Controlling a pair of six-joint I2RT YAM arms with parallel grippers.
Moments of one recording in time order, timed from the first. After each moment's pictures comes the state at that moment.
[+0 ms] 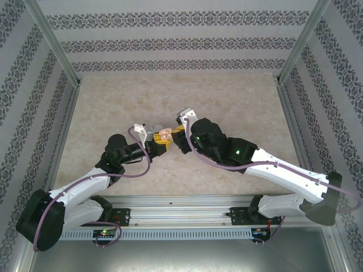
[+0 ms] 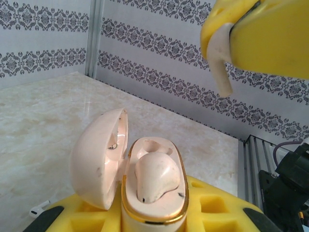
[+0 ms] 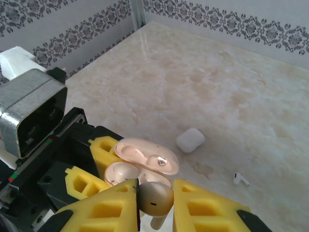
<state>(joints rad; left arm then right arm) -0.49 1.06 0.41 0.63 0.62 -0.21 1.05 1.22 1.18 -0.43 0.24 0.27</state>
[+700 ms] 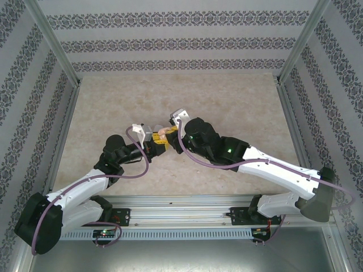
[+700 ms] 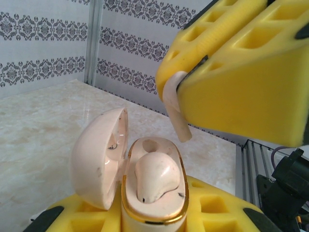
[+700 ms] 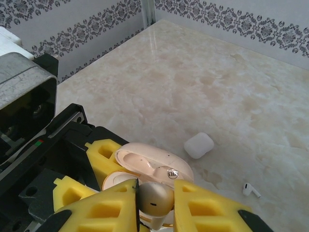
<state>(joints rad) -0.49 1.02 0.41 0.63 0.62 -0.21 1.05 1.27 1.18 -0.38 0.21 0.24</state>
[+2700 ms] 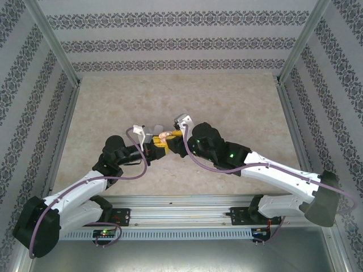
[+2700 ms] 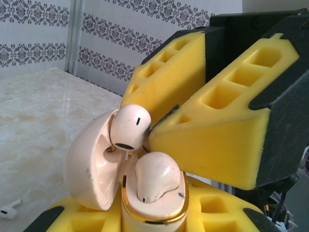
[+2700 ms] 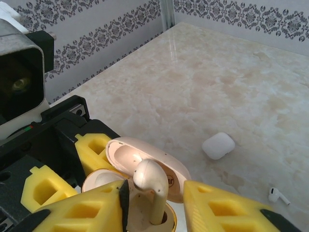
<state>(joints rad) -0.50 0.99 0.41 0.56 0.68 -0.27 1.00 1.21 1.00 -0.19 0.08 0.25</state>
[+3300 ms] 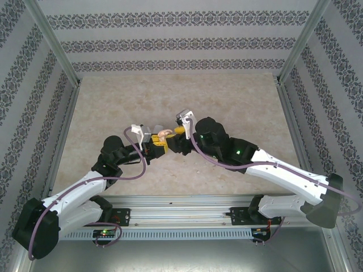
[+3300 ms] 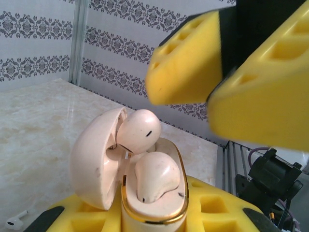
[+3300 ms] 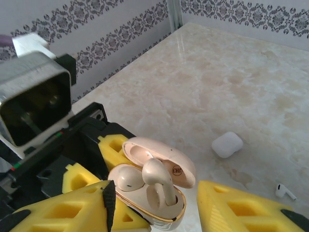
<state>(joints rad) -0.50 0.97 0.42 0.58 0.66 -0.26 0.99 1.18 1.12 -0.34 0.03 0.30</state>
